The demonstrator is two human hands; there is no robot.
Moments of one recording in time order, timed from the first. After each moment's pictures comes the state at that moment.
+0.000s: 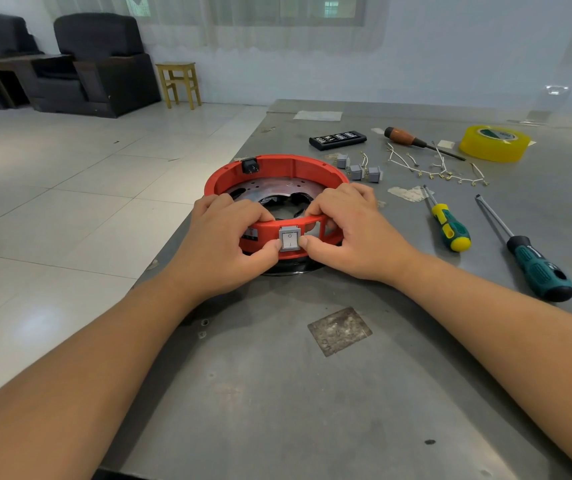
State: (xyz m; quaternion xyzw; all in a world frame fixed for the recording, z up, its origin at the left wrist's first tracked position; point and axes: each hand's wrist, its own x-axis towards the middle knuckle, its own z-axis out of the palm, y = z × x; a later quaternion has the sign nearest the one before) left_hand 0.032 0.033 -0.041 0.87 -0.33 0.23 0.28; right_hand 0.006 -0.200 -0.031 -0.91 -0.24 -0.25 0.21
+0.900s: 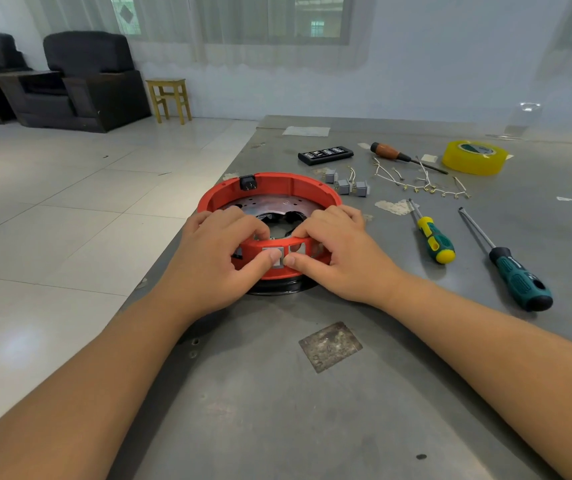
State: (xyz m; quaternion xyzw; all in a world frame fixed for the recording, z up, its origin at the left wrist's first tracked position) left_hand 0.033 0.032 -0.041 0.86 -0.35 0.25 0.27; right_hand 0.001 -0.201 -0.040 -0.91 -0.25 -0.28 0.19
